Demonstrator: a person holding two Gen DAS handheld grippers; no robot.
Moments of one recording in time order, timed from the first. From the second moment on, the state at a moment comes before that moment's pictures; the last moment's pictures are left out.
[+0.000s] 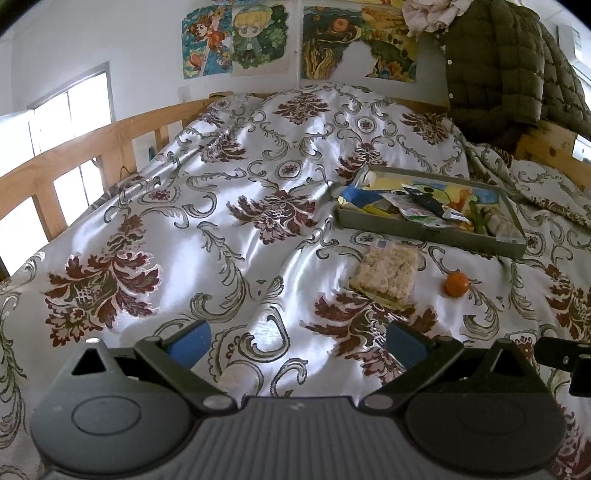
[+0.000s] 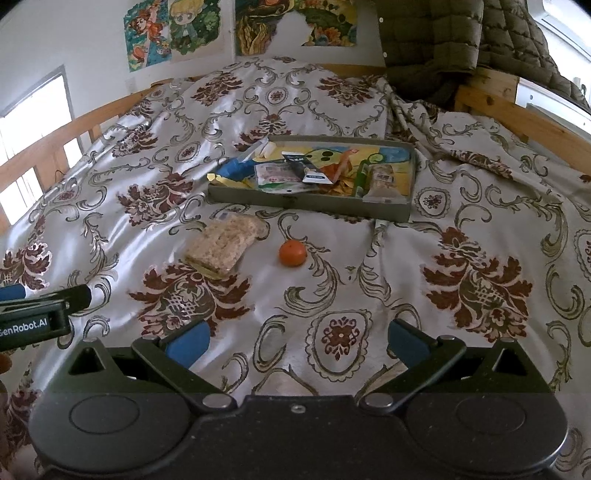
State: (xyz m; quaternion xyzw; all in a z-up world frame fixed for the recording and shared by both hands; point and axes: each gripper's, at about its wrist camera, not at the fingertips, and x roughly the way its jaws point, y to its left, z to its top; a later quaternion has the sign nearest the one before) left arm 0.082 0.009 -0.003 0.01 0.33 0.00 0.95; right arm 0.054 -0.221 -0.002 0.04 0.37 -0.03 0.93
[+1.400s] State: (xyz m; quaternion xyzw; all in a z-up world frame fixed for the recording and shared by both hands) left arm 0.148 -0.014 -0.014 0.08 0.31 -0.06 0.95; right arm 0.103 -0.236 -0.014 0.00 0.35 -0.02 0.94
